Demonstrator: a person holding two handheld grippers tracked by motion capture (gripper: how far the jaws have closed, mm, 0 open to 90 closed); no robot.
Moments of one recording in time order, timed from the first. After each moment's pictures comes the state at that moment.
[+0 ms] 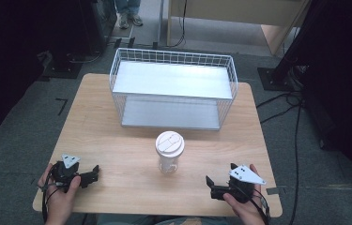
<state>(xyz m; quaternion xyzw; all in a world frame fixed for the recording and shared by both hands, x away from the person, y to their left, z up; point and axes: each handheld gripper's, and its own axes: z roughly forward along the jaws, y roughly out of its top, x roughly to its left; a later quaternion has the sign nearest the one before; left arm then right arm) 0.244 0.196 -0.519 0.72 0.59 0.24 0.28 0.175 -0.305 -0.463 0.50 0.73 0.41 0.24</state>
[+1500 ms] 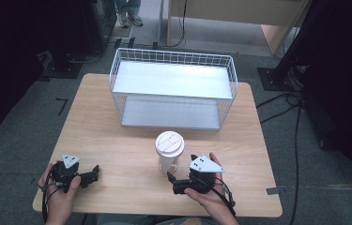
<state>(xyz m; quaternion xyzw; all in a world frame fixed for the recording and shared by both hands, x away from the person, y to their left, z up) 0.244 0.196 -0.519 0.72 0.59 0.24 0.28 0.204 -0.206 -0.450 0.43 0.75 0.46 0.18</state>
